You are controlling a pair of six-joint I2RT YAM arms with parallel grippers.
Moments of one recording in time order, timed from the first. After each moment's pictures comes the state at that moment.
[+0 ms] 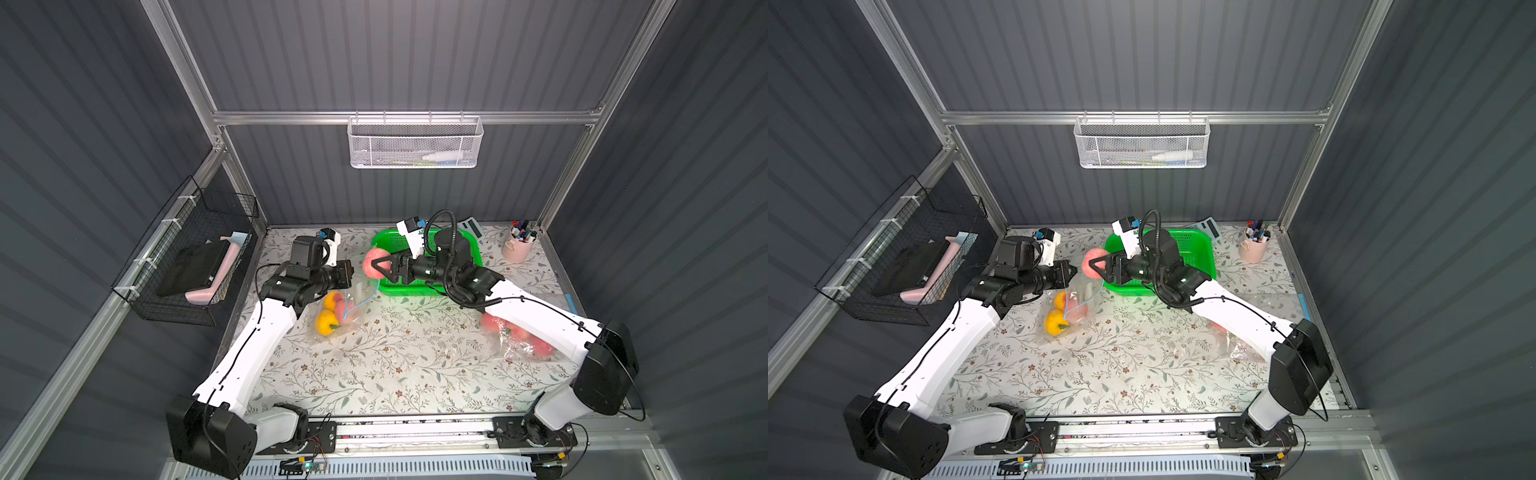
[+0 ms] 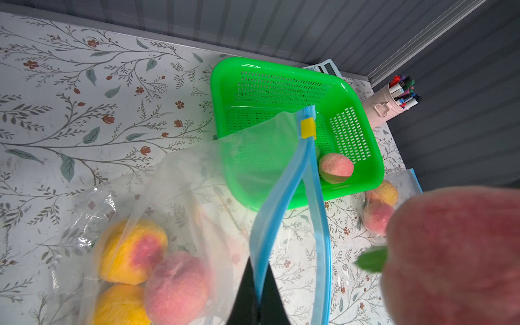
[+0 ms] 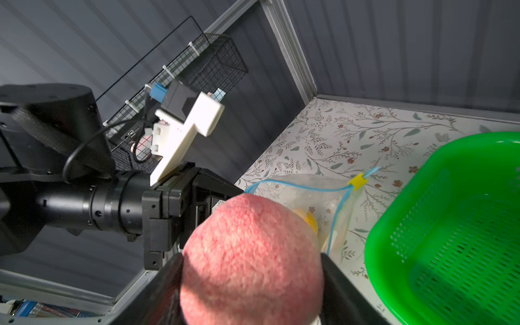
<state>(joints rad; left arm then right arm) -0.29 1.24 1.18 -0.59 0.28 -0.33 0.80 1.59 1.32 0.03 -0.40 0.47</state>
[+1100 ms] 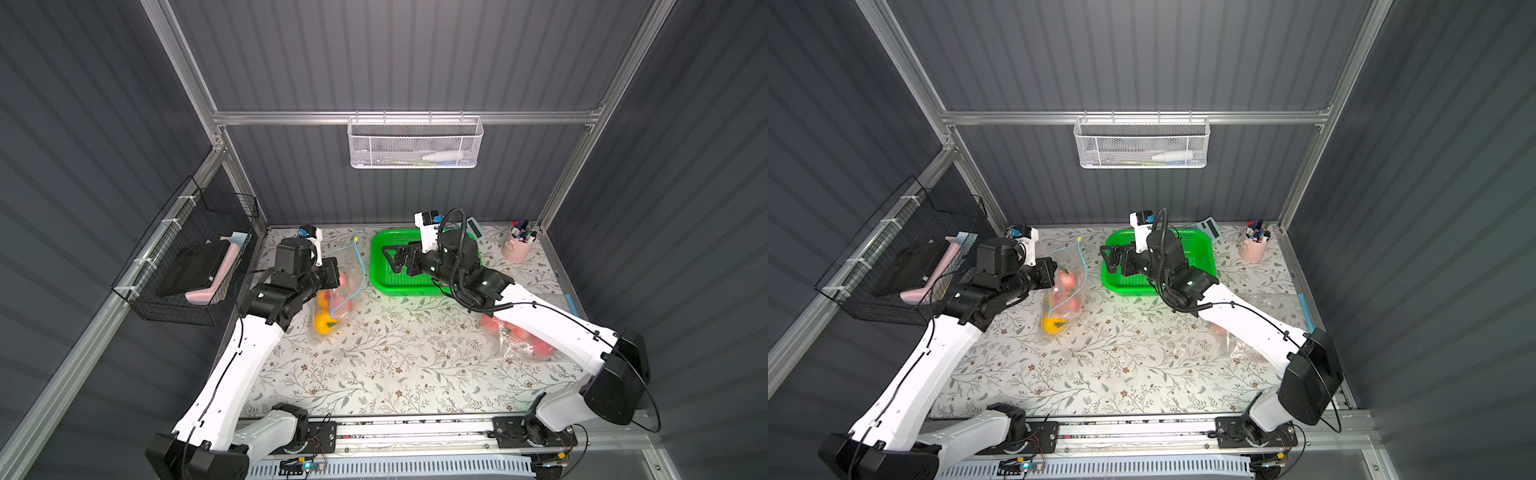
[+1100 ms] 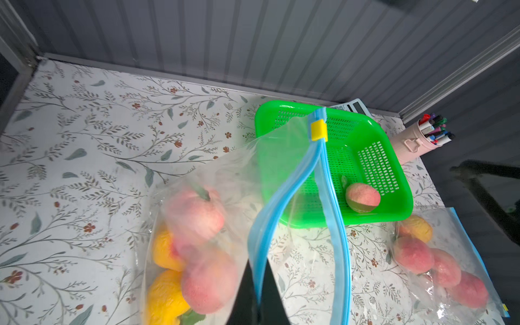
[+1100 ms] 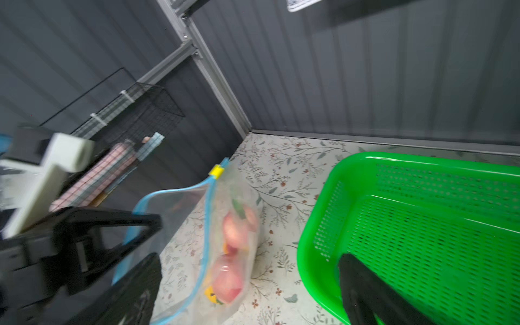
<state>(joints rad) -0.29 1.10 1.23 -0.69 0.05 -0.33 0.79 1.51 1.32 -0.06 -0.01 0.46</state>
